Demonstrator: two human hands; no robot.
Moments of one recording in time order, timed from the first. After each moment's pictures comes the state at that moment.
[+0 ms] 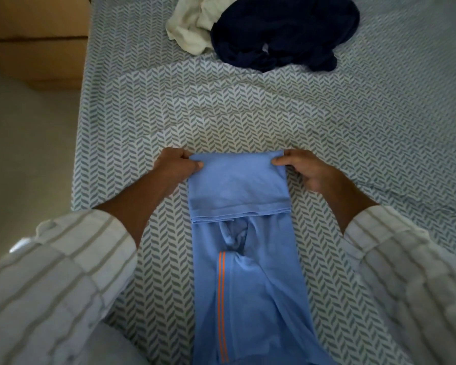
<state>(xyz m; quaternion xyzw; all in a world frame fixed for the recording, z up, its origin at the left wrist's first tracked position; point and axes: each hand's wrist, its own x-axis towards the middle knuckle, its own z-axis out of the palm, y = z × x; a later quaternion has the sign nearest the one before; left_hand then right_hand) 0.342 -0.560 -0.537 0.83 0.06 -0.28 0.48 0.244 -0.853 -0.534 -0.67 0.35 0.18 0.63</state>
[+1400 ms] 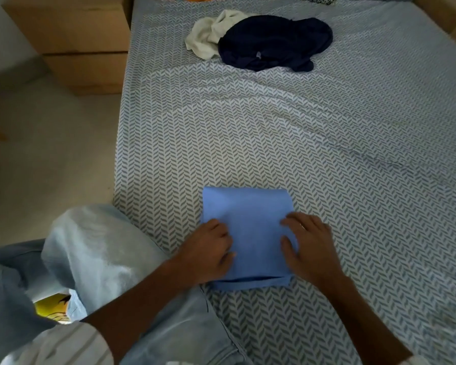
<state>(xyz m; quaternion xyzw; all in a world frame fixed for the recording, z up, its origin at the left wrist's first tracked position) 0.012 -0.478 -0.510 0.84 -0.50 -0.04 0.19 -0.097 -0.728 -0.503 -0.98 0.07 -0.10 0.15</state>
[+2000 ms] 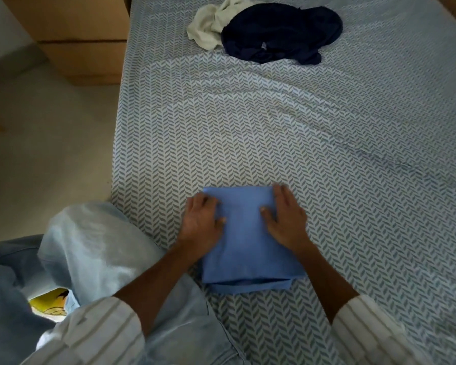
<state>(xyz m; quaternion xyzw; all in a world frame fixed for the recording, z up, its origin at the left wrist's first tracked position) 0.049 -0.500 -0.527 0.94 -0.20 -0.10 0.25 -0.016 -0.722 -0.545 -0.94 0.22 0.06 0.27</state>
